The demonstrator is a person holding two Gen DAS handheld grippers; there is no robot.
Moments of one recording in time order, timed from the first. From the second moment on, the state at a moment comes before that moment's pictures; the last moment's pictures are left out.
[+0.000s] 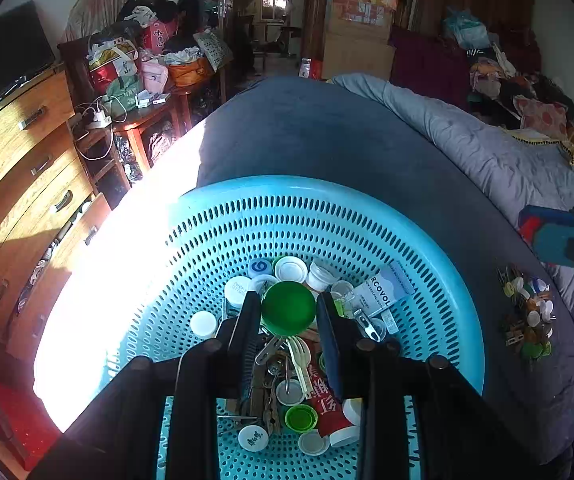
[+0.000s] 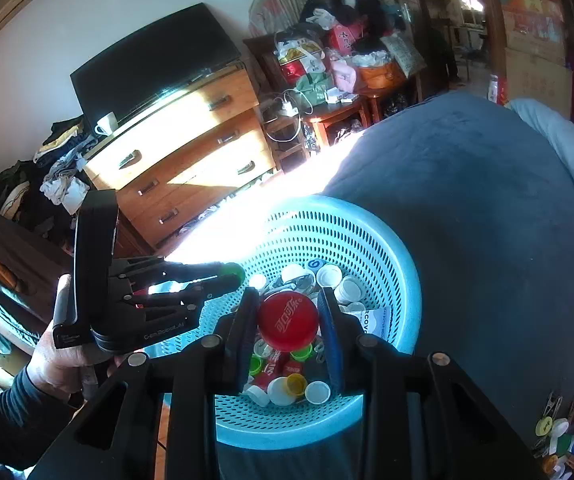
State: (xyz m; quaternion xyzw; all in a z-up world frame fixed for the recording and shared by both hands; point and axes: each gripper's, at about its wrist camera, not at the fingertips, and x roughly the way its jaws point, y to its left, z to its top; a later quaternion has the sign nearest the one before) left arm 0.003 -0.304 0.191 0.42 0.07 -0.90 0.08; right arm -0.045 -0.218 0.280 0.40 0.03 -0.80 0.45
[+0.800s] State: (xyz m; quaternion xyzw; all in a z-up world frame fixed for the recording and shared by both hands) left arm -0.049 -0.312 0.191 0.46 0.01 -0.88 0.06; right arm -0.079 -0.234 0.294 0.36 0.03 -0.82 0.44
